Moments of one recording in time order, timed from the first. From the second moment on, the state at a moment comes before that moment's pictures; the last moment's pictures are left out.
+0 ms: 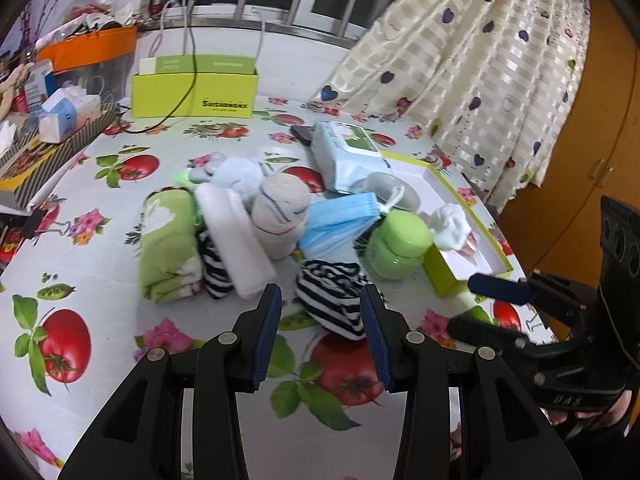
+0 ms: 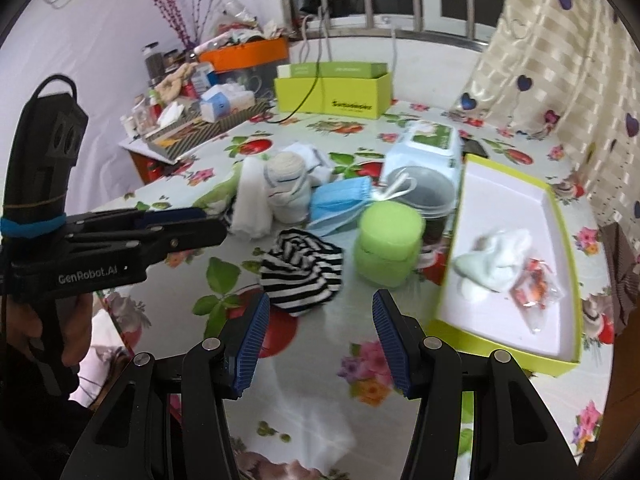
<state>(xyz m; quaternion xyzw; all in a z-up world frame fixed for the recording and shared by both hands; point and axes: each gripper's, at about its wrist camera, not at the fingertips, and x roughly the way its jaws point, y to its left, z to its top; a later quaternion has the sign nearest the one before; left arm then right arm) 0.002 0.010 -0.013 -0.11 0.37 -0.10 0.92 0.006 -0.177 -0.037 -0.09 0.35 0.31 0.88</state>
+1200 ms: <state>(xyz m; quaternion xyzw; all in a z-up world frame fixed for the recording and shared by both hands) 0.057 0.048 -0.038 -0.14 0.39 -0.07 0.91 0.063 -0.119 -0.088 -0.07 0.41 0.30 0.86</state>
